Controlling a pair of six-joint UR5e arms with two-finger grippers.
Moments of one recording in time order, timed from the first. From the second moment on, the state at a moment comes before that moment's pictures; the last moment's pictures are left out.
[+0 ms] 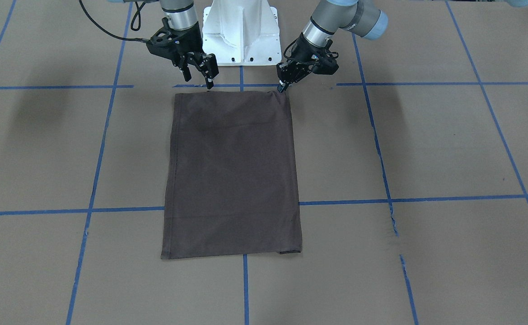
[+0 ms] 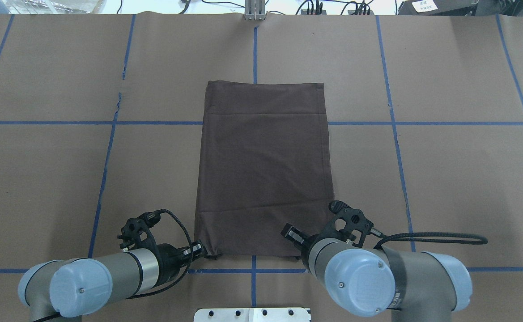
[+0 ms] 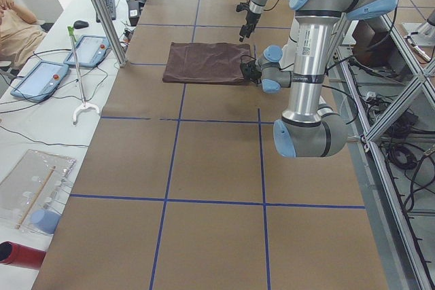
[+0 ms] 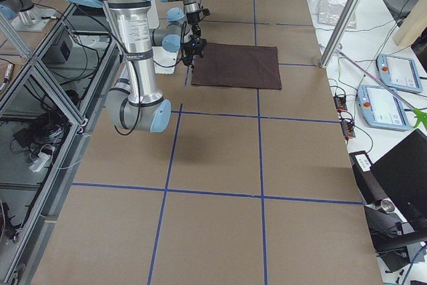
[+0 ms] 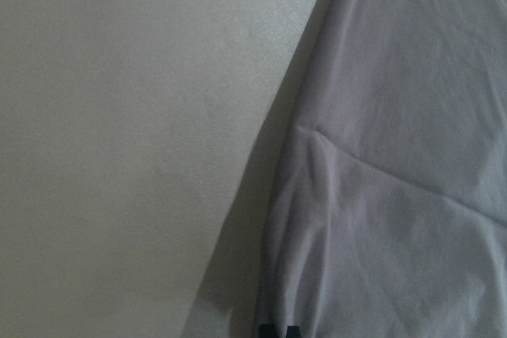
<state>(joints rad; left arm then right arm) -0.13 -1.78 -1.88 -2.32 -1.44 -1.91 0.13 -1.21 2.05 -1.56 1.41 2.10</state>
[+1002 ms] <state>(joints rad) -0.13 -1.78 -1.88 -2.32 -1.42 -1.91 0.13 -1.18 1.93 -1.58 1.41 2.21</state>
